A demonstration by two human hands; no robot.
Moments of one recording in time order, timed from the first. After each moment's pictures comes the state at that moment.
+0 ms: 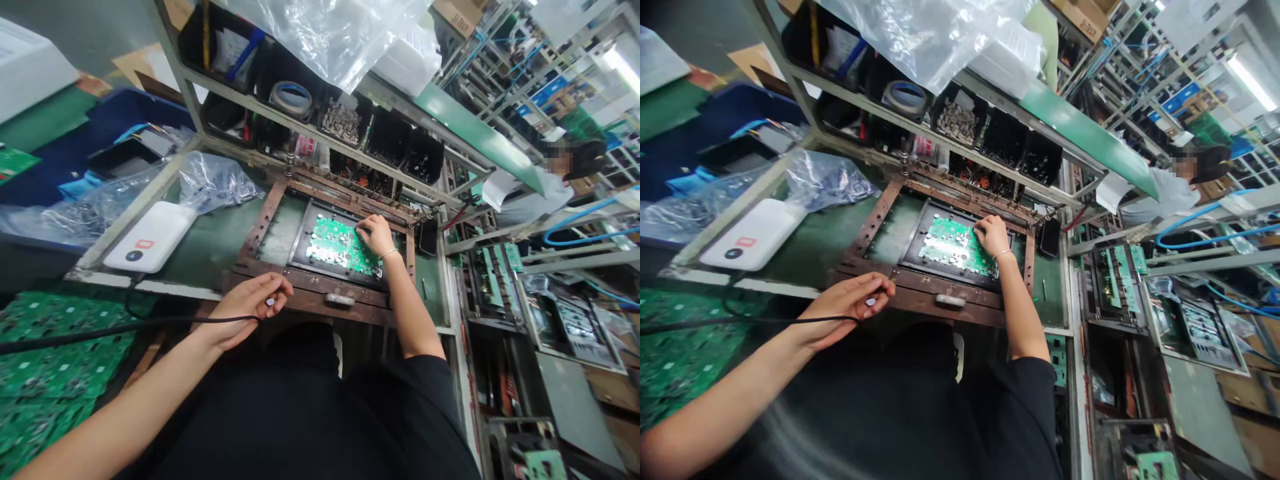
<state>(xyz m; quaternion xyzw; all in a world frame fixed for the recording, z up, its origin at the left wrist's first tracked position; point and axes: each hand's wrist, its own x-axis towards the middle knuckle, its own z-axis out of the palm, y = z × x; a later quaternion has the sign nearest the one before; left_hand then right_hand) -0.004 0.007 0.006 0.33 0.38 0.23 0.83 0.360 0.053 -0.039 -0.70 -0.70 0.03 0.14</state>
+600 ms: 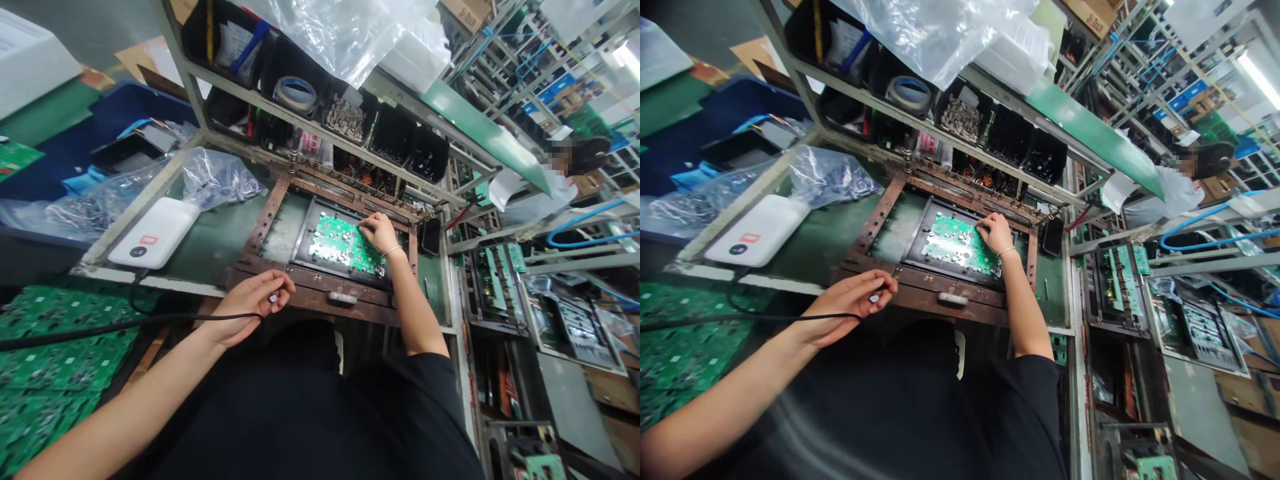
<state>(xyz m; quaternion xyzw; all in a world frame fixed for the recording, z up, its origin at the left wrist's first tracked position) -0.003 0.006 0.002 0.29 0.38 0.25 0.84 0.366 0.055 -0.040 -0.69 -0.71 0.05 0.17</state>
